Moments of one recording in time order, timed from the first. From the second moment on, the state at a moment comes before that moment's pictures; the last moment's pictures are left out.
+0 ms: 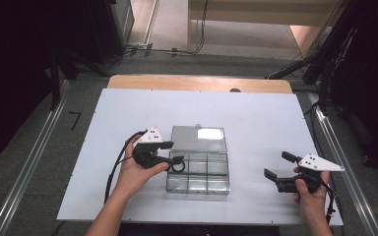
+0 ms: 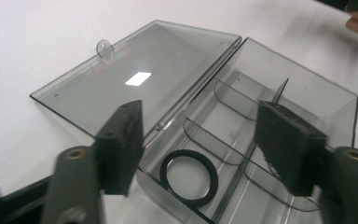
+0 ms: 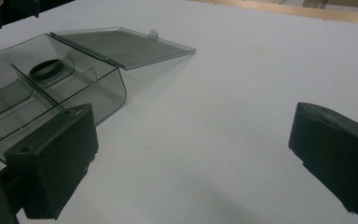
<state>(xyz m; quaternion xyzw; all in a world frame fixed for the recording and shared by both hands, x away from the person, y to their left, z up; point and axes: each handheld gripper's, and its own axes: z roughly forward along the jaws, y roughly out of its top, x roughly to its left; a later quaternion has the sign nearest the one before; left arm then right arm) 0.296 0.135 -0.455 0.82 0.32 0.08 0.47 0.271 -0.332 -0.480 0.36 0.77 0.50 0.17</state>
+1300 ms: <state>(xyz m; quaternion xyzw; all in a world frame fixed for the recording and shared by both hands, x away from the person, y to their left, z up) 0.332 0.145 -0.442 0.77 0.35 0.08 0.53 0.267 -0.320 -0.480 0.35 0.78 0.50 0.16</state>
